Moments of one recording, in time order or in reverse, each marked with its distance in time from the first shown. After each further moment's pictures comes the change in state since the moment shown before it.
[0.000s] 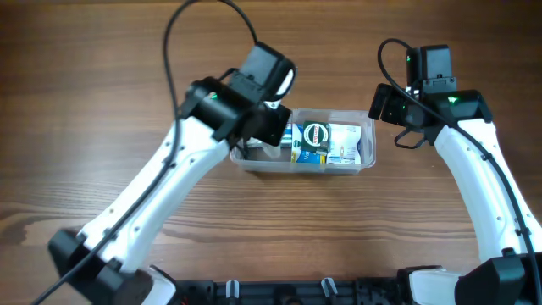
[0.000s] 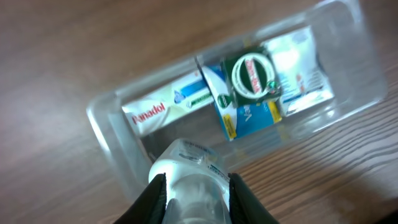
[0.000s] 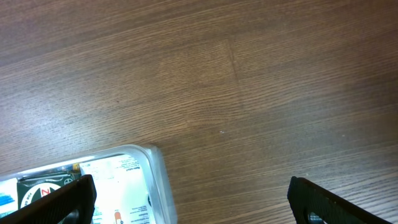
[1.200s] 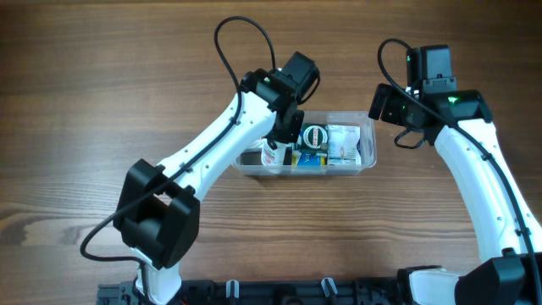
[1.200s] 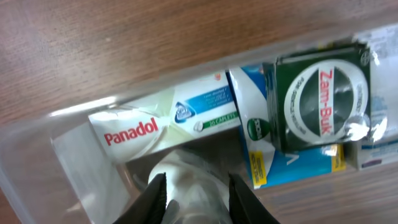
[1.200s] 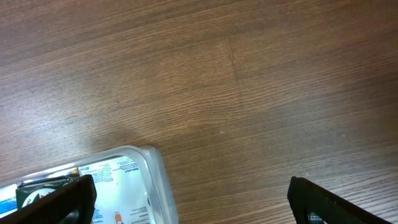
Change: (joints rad) left arm -0.025 0.299 0.009 0.055 -0.053 -0.168; right arm 0.000 0.000 0.000 0.000 0.000 0.000
